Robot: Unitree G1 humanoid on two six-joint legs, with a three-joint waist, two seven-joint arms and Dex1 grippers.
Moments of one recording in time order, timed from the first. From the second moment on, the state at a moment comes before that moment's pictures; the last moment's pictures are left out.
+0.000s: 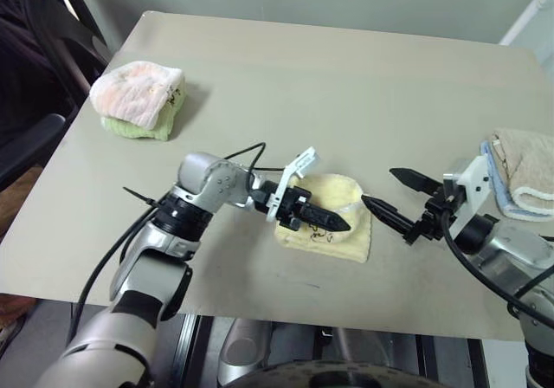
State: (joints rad) left arm -0.80 0.38 -0.37 0.19 -0.85 1.30 -1.08; right arm 0.08 -0.63 -0.25 -0.72 0.73 0.72 0.54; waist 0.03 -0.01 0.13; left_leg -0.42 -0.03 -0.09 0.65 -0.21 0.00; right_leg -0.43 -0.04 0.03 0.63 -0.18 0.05
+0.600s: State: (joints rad) left arm -0.79 0.37 -0.43 0.17 -0.72 1.20 -1.20; right arm 0.09 -0.63 -0.25 -0.72 0.73 0.72 0.52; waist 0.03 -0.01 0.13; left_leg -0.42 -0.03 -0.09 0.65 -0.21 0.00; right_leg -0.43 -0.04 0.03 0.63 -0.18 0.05
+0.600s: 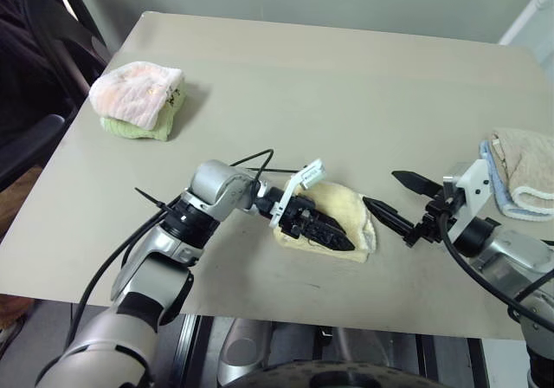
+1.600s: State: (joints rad) left arm -0.76 0.38 -0.26 0.09 -0.73 1.05 -1.22; right arm 0.07 -0.63 -0.25 -0.72 0.77 0.72 0.52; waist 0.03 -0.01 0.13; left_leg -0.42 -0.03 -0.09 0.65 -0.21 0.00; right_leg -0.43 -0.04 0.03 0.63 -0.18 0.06
